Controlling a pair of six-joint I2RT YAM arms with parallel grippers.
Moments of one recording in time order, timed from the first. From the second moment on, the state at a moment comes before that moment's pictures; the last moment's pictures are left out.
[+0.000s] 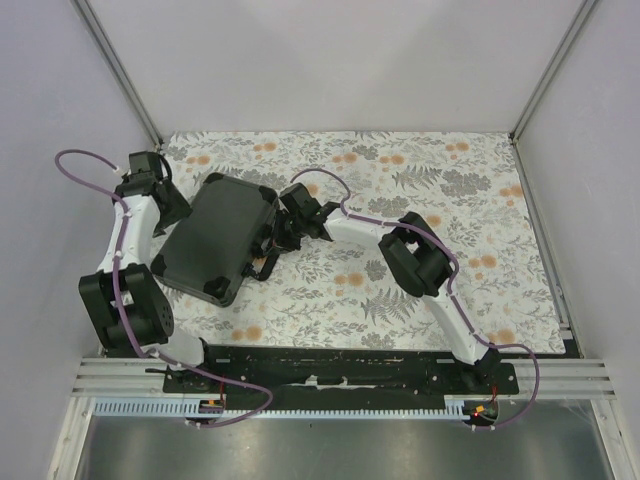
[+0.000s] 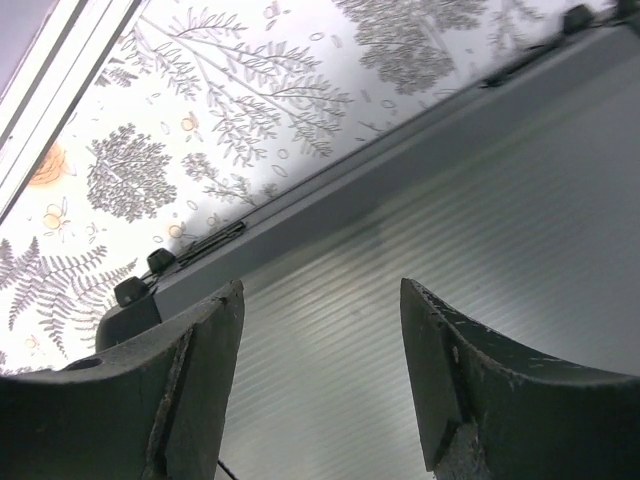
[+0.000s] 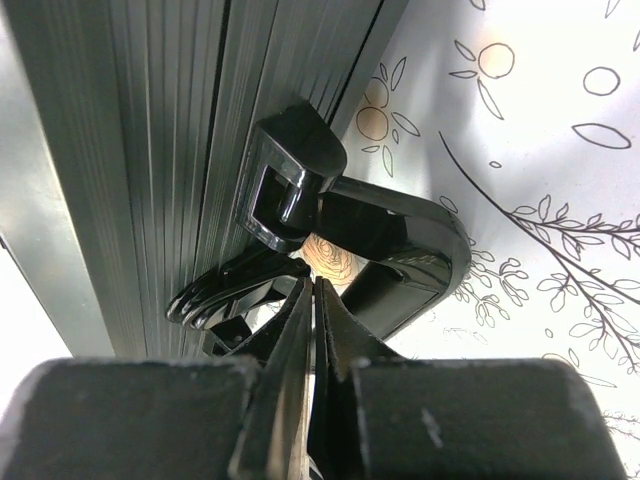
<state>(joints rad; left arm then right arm) 0.23 1.52 1.28 -0.76 -0.18 -0.43 0.83 2.35 1.79 -0.25 -0.34 0.94</state>
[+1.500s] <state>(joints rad) 0.26 1.58 1.13 -0.45 -0.07 -0.48 0.89 2.36 1.81 -0.27 -0.17 0.99</state>
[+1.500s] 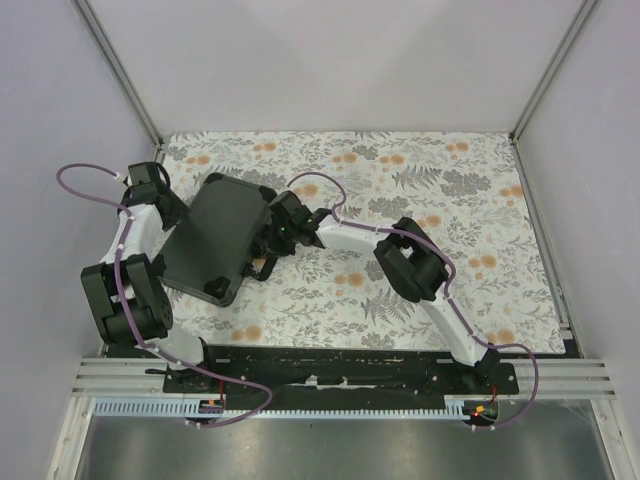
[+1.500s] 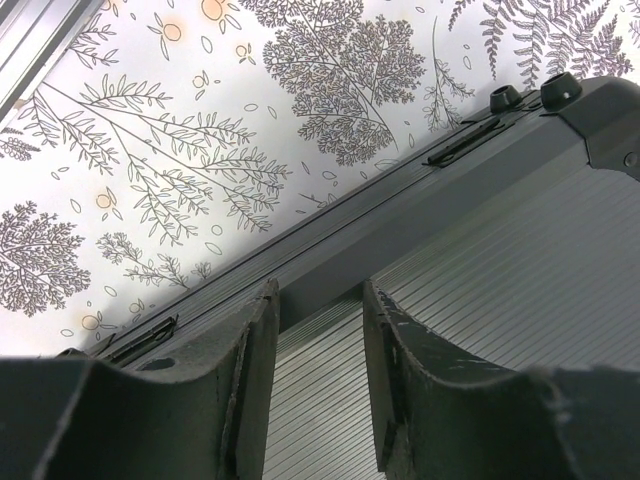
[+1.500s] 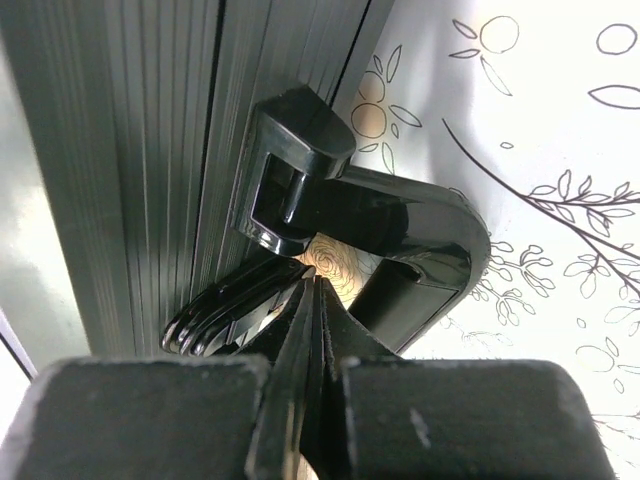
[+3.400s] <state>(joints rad) 0.05 0.34 1.28 -1.33 0.02 -0.61 0.81 0.79 1.54 -1.35 0.75 0.81</state>
